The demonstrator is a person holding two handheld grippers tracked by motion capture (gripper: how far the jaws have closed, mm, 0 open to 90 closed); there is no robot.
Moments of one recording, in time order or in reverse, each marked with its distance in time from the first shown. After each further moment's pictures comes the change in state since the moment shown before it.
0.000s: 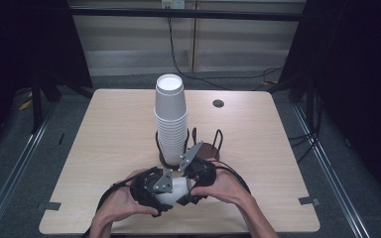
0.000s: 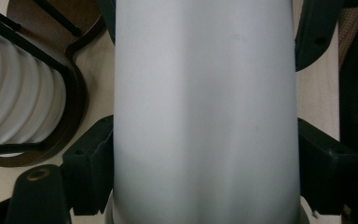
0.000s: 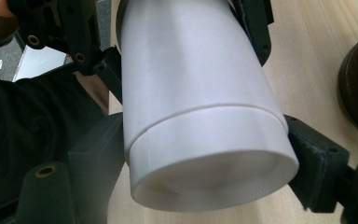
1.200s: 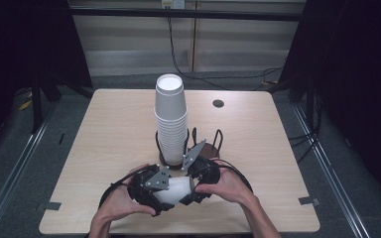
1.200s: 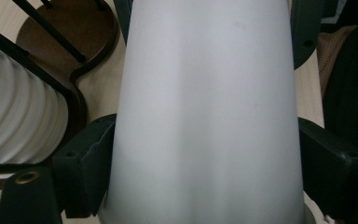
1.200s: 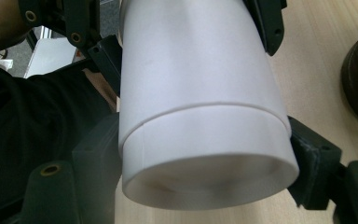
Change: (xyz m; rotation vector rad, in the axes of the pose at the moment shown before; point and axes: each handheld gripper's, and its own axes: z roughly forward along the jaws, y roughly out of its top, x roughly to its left) left arm 0.005 -0.006 -0.005 -0.126 -0.021 -0.006; right arm -0.002 -0.004 -0.009 0.001 0.033 -0.005
